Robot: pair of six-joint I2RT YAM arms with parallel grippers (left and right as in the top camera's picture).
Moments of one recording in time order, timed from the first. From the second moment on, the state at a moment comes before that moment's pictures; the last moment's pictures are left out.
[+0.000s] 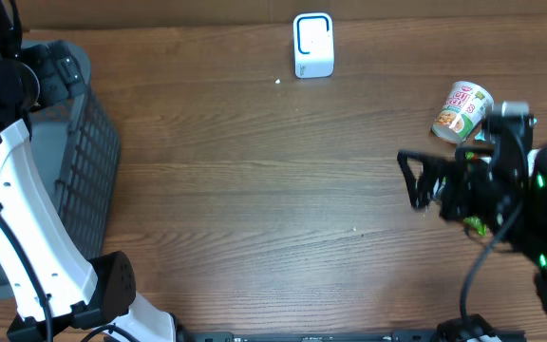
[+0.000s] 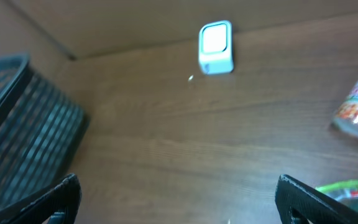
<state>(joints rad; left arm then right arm) 0.25 1.81 2.60 -1.69 -0.24 -0.15 0.26 0.91 1.41 -1.06 -0.23 0.34</state>
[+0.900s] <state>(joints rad) 0.25 1.81 2.60 -1.69 -0.24 -0.15 0.28 0.88 1.41 -1.15 -0.21 0.27</state>
